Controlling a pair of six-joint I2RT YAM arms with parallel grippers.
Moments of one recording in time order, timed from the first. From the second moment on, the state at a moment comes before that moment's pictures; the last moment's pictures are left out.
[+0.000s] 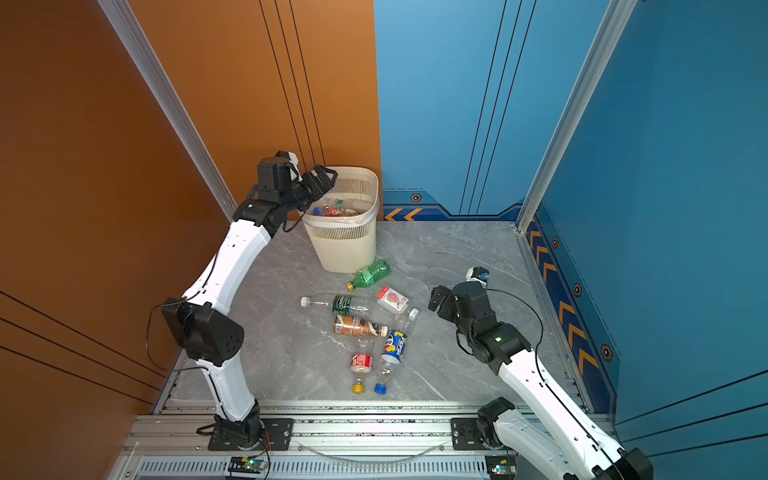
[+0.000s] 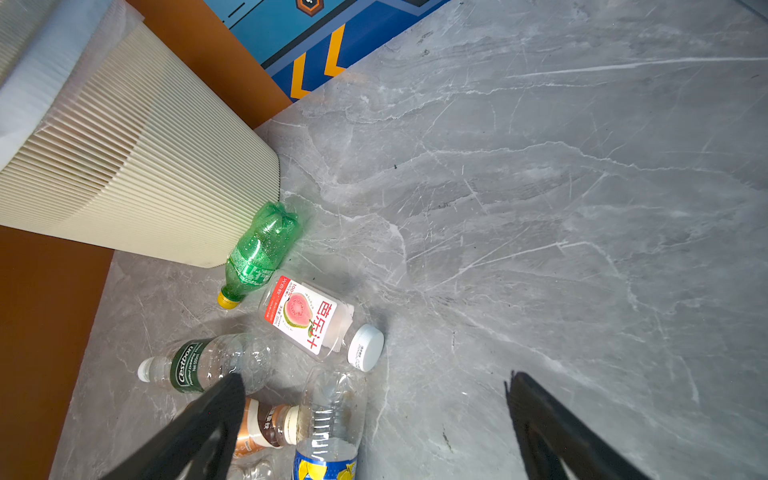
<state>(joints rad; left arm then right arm) -0.25 1.84 2.02 -0.47 0.16 -0.78 0.45 0.89 0.76 -0.51 0.21 0.74</state>
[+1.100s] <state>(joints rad) -0.32 0.69 0.74 -0.62 -0.08 -0.73 0.78 0.95 0.73 -0.54 0.26 0.91</state>
